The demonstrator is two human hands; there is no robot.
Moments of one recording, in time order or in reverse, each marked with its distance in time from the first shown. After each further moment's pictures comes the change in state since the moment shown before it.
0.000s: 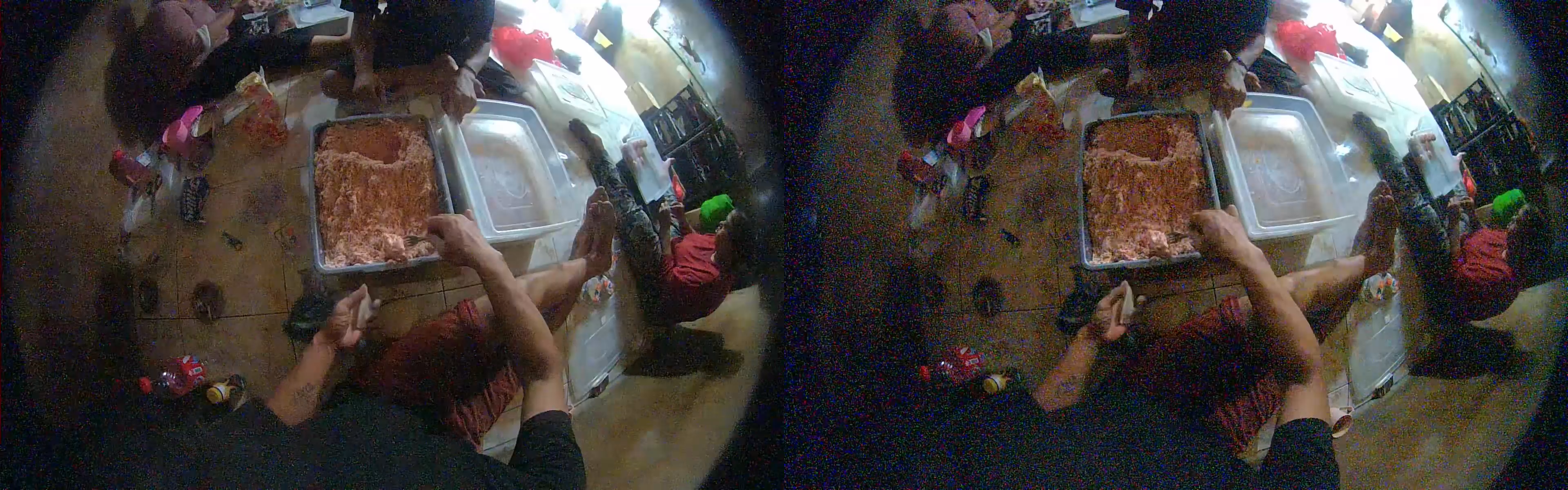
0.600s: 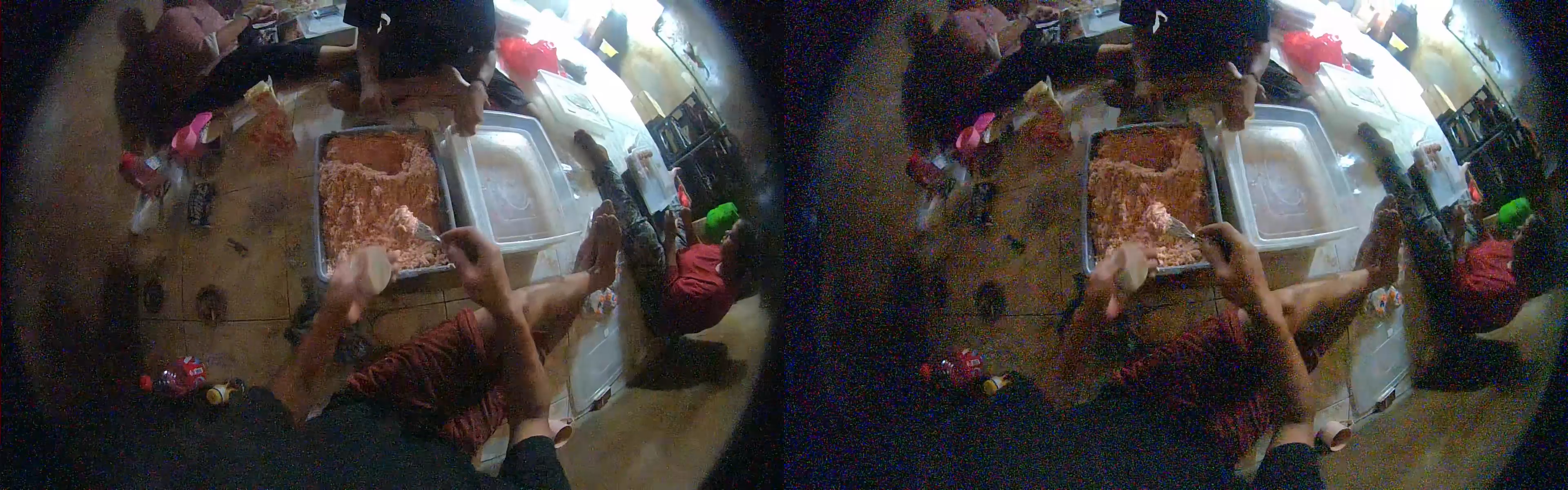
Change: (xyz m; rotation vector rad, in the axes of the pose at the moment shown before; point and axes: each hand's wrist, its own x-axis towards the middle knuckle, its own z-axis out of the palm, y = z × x) left_hand 0.039 0.045 0.101 0.441 -0.161 0.337; right_hand -0.058 -0.068 -0.058 0.685 0.290 0.143
